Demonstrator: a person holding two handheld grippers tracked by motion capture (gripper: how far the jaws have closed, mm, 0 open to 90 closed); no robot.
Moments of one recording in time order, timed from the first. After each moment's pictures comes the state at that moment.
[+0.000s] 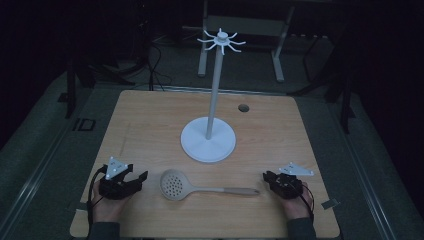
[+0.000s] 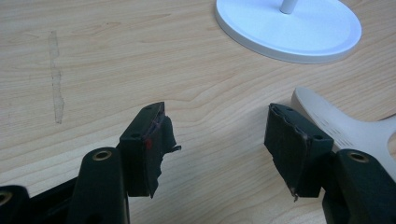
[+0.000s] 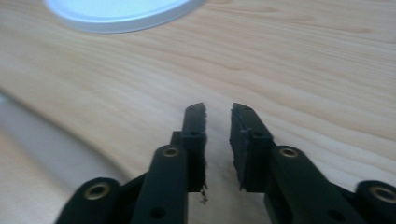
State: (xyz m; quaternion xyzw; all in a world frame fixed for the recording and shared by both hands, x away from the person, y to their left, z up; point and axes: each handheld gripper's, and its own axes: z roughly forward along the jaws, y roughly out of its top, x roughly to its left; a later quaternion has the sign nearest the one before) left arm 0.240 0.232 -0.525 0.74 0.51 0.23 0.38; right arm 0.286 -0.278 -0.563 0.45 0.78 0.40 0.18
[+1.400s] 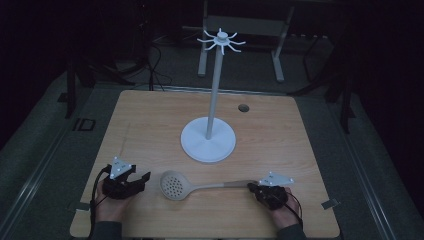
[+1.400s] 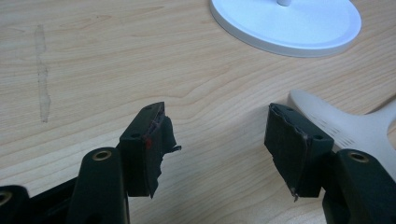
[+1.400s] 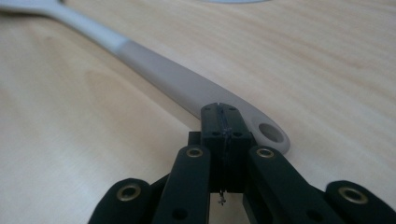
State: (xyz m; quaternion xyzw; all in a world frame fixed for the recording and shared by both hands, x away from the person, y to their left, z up) left arm 0.244 0.225 -0.529 0.74 0.50 0.22 0.37; right arm 0.267 -0.233 -0.571 0.37 0.83 0.38 0.15
